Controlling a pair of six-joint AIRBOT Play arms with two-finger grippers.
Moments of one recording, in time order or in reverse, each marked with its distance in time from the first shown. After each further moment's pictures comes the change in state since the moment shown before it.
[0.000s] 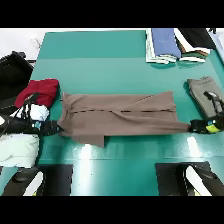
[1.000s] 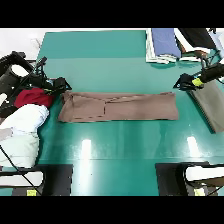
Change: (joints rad) left arm 0.001 -0.756 0.555 -0.061 0.285 0.077; right arm 0.050 -0.697 0.645 0.275 -0.103 0.004
